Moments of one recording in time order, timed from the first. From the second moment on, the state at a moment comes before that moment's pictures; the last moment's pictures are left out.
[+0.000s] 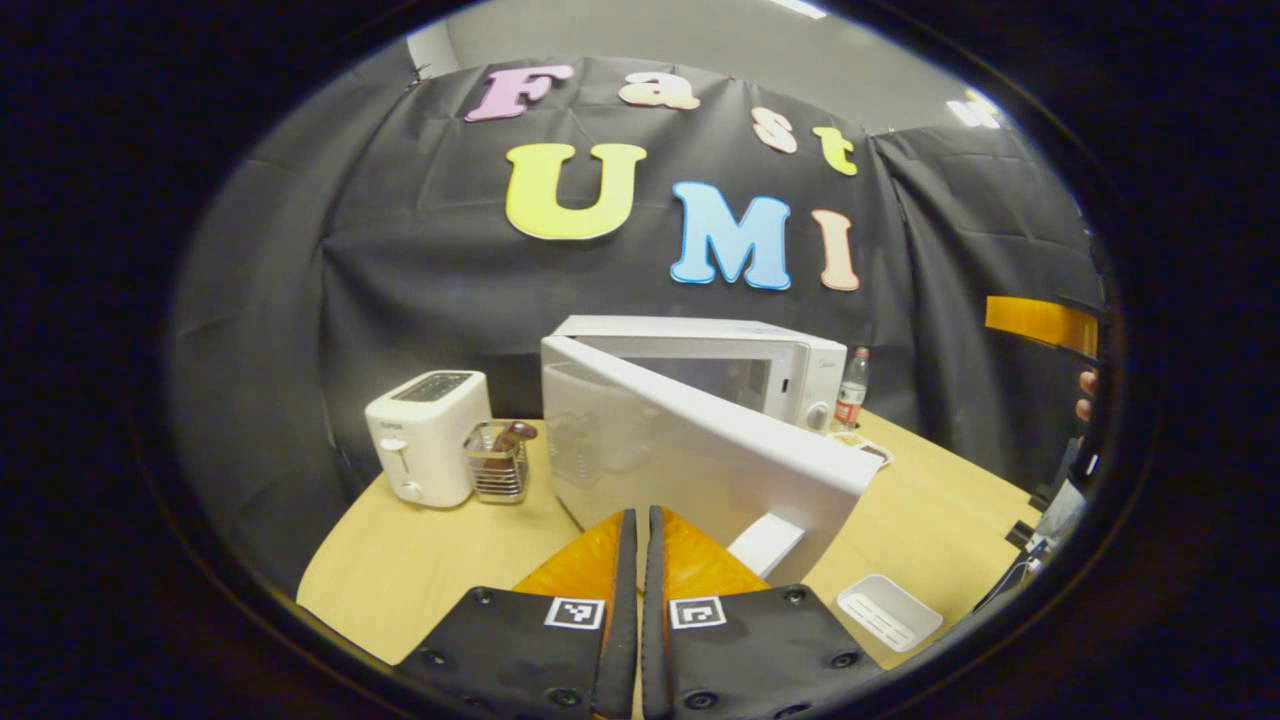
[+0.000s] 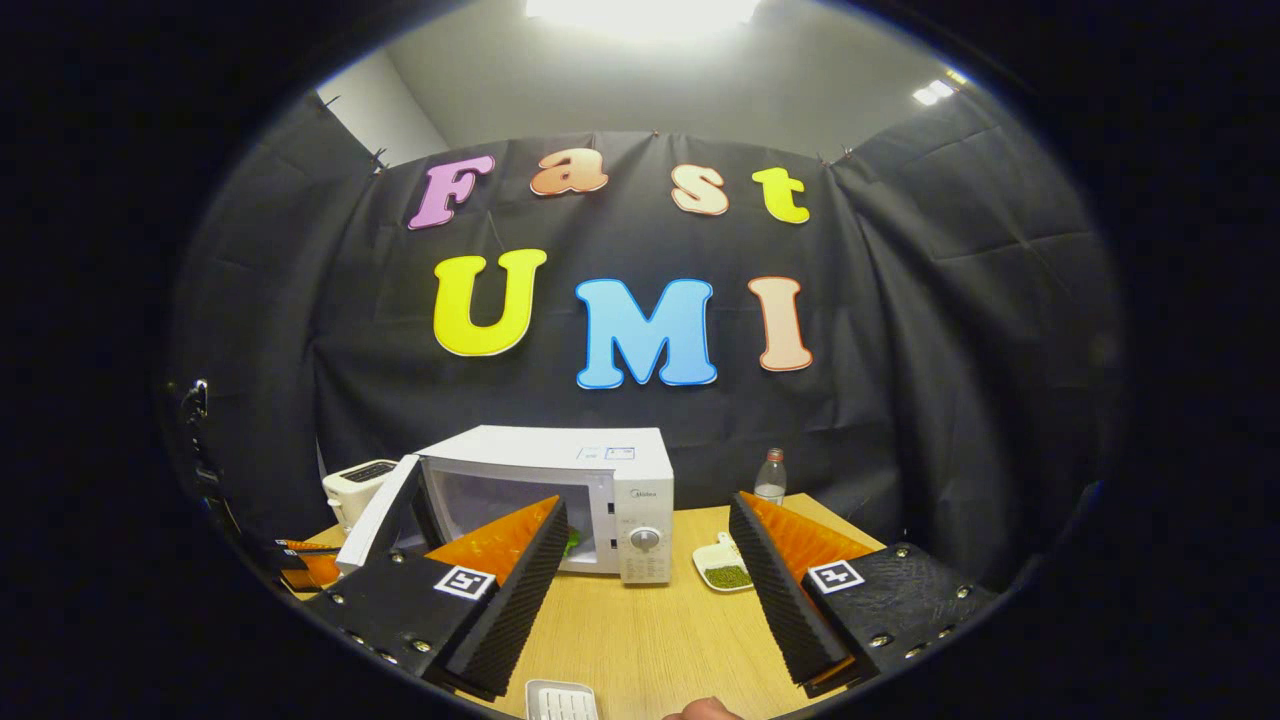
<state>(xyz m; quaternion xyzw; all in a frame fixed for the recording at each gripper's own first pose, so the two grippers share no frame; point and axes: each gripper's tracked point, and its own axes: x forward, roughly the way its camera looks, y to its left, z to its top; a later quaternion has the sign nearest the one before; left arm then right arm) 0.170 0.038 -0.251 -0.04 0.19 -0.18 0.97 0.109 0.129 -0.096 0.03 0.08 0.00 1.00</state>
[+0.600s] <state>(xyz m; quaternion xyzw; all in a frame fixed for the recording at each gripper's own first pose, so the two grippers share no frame) 0.227 -0.038 -0.256 -0.04 0.18 -0.26 0.95 0.090 0.068 -0.115 0.02 0.11 -0.10 0.99</state>
